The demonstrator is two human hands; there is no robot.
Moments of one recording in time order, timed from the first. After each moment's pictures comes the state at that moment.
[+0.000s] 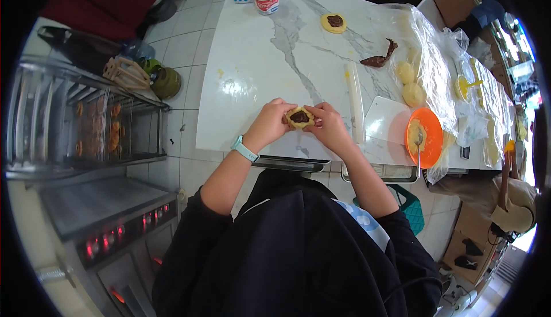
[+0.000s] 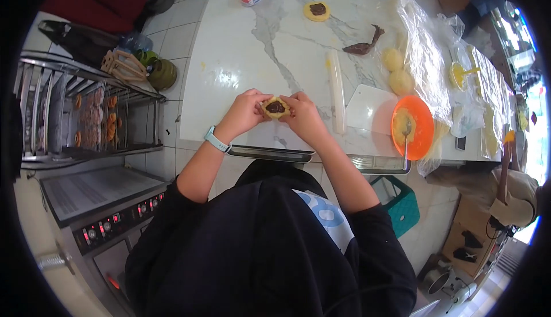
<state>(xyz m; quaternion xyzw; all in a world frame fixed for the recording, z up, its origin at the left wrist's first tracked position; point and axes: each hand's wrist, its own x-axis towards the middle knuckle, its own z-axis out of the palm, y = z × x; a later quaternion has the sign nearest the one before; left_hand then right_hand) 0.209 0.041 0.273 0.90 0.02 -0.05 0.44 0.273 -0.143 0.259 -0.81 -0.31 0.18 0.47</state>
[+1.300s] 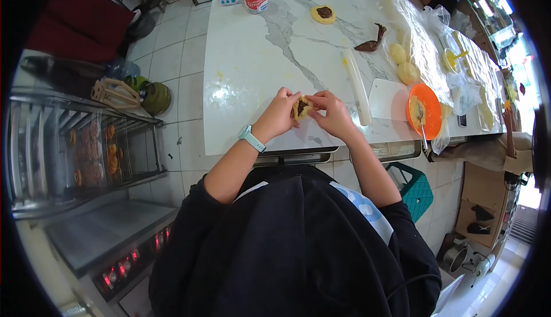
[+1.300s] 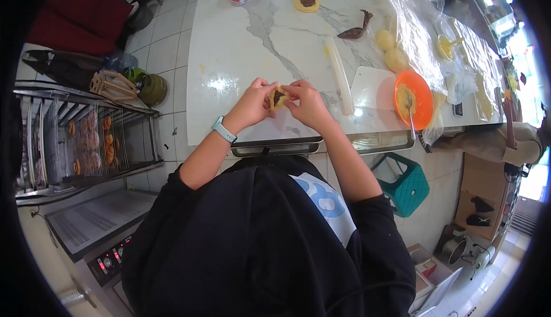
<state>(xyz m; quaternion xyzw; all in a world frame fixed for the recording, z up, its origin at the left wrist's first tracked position) 0.213 0.057 0.264 0.91 -0.08 -0.02 0.41 0.254 -0.121 0.266 -0.82 -0.27 0.06 0.50</state>
